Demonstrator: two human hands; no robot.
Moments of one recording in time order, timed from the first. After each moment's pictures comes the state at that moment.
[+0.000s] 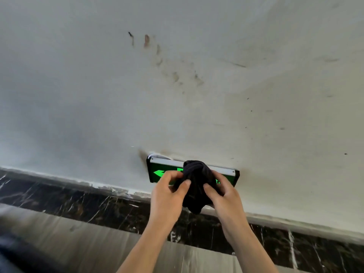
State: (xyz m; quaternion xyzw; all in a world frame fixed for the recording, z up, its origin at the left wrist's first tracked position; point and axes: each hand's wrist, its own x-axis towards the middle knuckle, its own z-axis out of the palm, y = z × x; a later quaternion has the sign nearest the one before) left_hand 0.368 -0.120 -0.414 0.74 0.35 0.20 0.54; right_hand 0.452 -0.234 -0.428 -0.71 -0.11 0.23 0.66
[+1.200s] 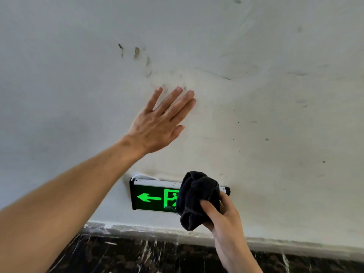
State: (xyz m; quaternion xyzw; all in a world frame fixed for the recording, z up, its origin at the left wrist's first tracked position) left_hand 0.493 0.023 -0.351 0.84 -0.06 0.45 -0.30; right_hand 0.453 -0.231 -0.465 -0.57 -0.08 0.22 0.79
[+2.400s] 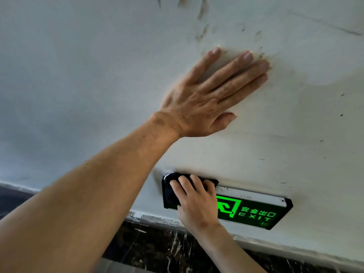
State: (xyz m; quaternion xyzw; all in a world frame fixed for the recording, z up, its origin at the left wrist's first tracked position) left_hand 0.533 0.070 -0.350 0.79 -0.15 0.50 -0.31; right_hand 0.488 -0.058 -0.552 -0.83 -0.48 -0.24 0.13
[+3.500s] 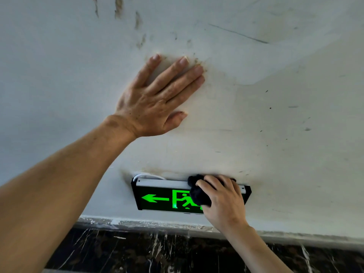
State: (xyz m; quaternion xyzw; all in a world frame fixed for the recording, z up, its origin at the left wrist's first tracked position) left_hand 0.533 0.075 -0.353 0.77 -0.13 0.52 -0.36; right_hand 0.544 -0.178 -0.541 -0.89 -0.39 -0.18 0.17
